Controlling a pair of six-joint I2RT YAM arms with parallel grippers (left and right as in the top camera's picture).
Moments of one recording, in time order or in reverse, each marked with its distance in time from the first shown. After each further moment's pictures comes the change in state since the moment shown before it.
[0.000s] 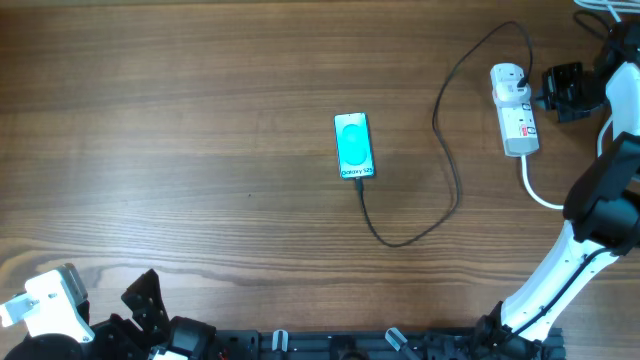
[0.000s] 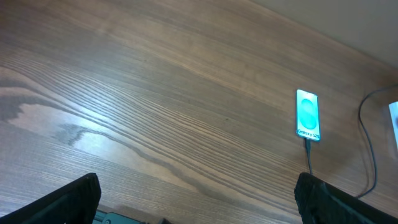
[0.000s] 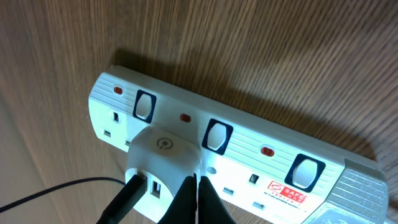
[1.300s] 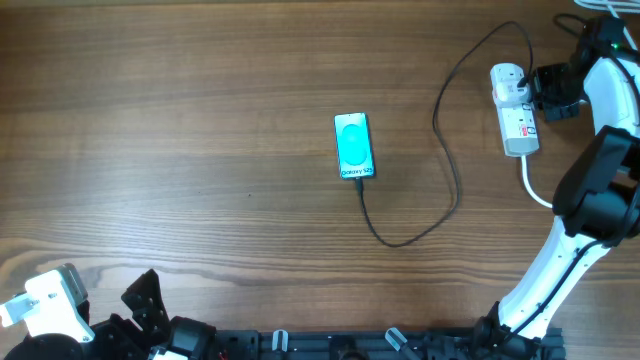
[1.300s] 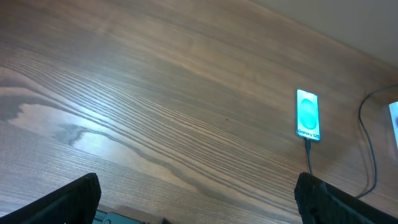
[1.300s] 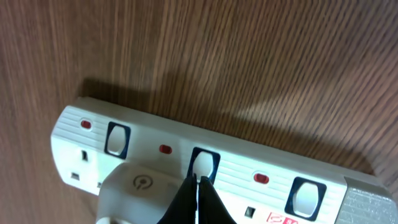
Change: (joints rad) left arm 0.000 0.000 0.000 0.000 0.000 0.000; right arm 0.072 0.033 0.000 0.027 0.203 0.106
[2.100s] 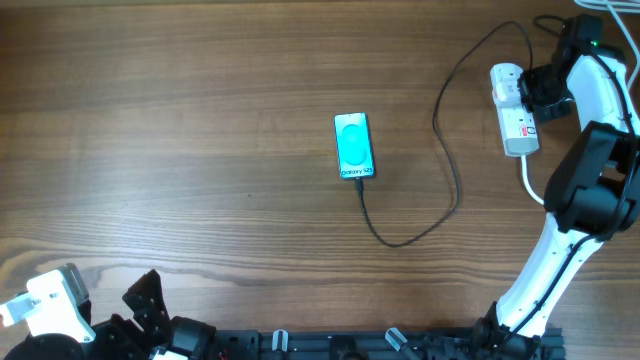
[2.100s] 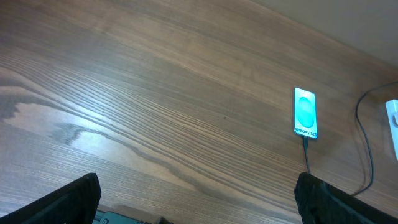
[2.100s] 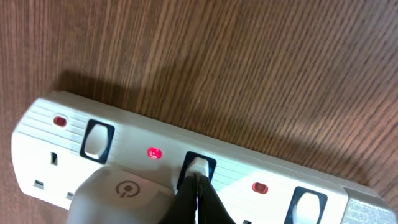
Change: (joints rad) left arm 0.000 0.000 0.000 0.000 0.012 0.000; right arm 0.056 0.022 0.000 -0.008 0.123 -0.050
